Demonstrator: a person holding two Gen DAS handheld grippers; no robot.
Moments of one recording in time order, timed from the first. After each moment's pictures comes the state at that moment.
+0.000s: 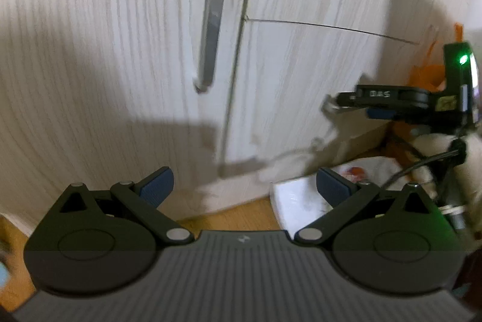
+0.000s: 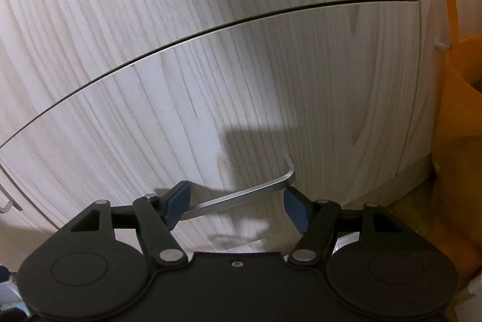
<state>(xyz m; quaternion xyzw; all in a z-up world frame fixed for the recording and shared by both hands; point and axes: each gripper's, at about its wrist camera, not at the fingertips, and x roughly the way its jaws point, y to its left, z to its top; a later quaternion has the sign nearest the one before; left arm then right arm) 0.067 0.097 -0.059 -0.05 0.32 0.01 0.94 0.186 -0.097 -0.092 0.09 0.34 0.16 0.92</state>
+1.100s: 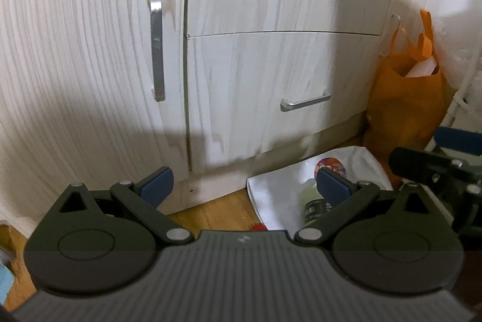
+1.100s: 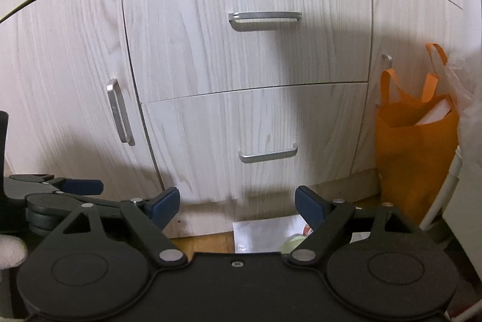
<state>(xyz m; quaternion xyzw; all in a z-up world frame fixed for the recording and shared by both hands) 0.042 0.066 -0.037 -0.04 0.33 -0.03 0.94 -0.014 -0.108 0.001 0.00 0.28 0.16 0.95</state>
